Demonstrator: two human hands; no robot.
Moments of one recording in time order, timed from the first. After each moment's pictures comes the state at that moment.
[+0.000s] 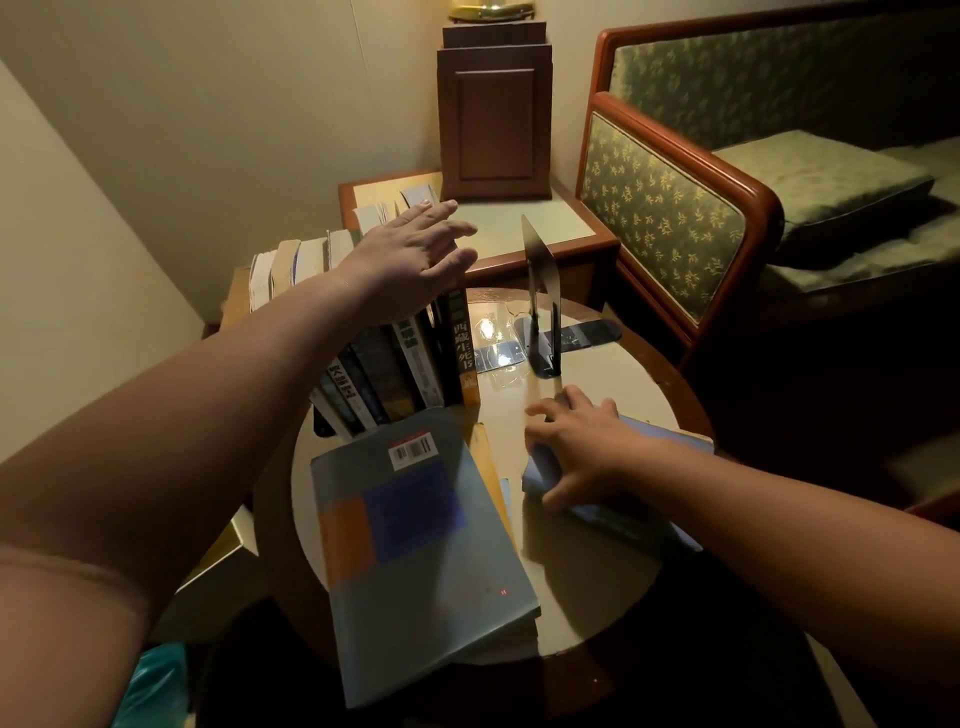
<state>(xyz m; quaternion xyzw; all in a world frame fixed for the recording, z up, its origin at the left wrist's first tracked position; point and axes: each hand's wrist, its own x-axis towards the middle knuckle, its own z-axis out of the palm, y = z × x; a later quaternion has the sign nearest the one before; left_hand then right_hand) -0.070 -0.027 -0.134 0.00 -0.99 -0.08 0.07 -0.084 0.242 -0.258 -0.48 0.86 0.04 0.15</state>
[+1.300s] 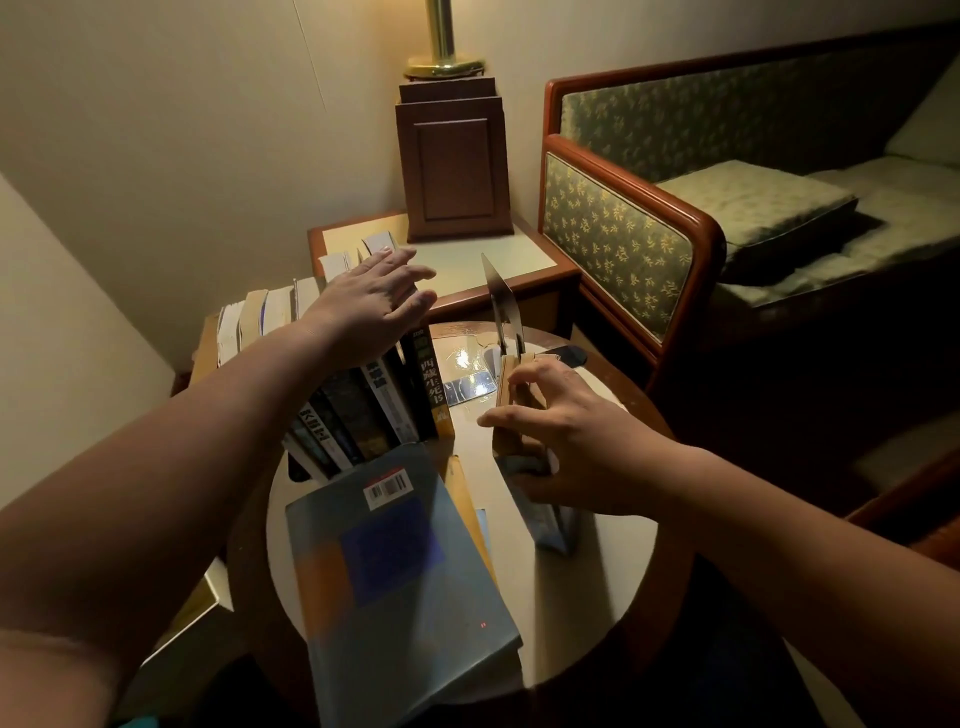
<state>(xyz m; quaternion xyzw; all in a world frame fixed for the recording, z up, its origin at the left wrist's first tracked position) -0.068 -0.027 -0.135 0.00 -0.99 -0.08 0.08 -0.059 0.273 -0.178 -0.53 0.84 -0.13 -0.02</state>
